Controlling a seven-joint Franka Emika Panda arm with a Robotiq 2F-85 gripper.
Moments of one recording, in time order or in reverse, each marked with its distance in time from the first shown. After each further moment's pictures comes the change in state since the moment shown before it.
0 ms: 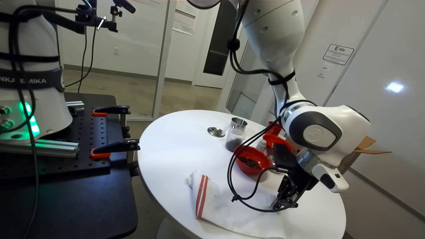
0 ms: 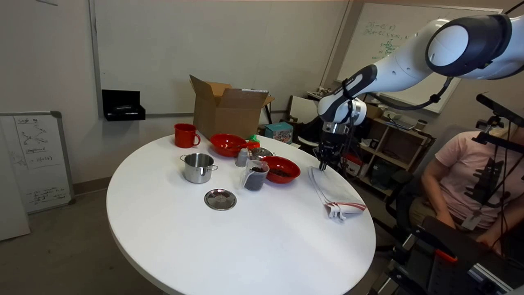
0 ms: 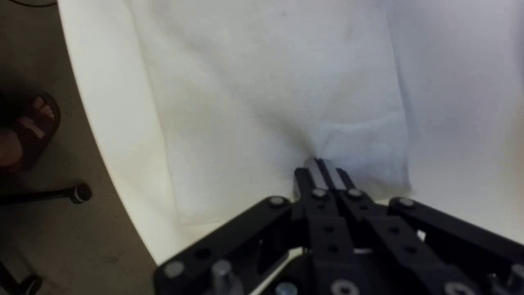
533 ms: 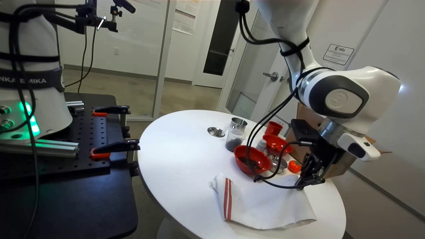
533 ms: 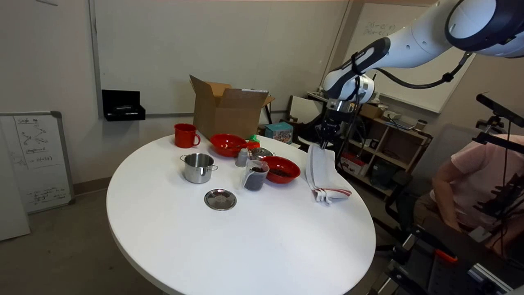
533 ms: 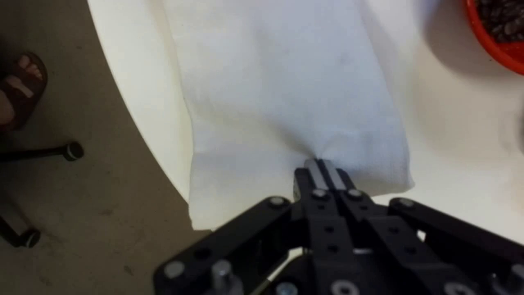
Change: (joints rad) arm 0.007 -0.157 0.003 -0.048 -0.001 0.005 -0.008
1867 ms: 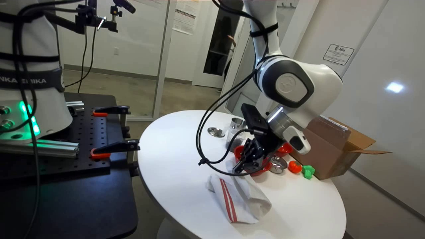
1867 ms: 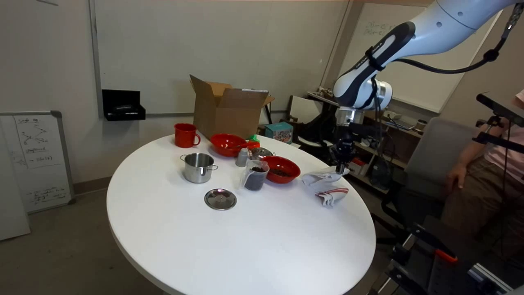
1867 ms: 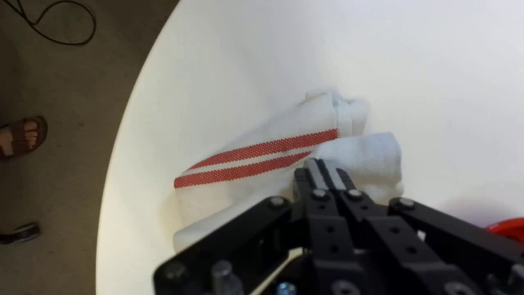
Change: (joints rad) arm 0.065 -0.265 0.011 -0.520 -0.020 -0.040 -0.286
